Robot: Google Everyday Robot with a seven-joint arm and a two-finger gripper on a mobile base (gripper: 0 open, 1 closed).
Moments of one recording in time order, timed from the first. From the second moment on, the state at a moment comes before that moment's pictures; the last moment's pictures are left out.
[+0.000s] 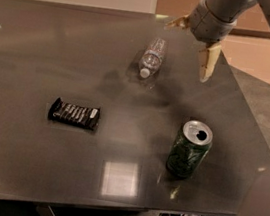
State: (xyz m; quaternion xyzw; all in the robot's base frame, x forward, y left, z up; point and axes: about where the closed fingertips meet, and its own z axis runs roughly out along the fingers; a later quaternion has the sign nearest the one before) arm 0.659 -0.123 0.925 -0.89 0.40 -0.08 0.18
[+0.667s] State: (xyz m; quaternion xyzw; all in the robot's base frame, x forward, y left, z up) arm 0.681 -0.081 0.905 -0.94 0.30 -0.08 0.14
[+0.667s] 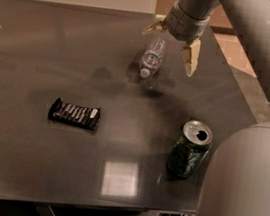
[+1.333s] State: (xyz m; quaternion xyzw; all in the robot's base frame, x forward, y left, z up) arm 0.697 -0.062 0.877 -0.97 0.22 -0.08 0.10
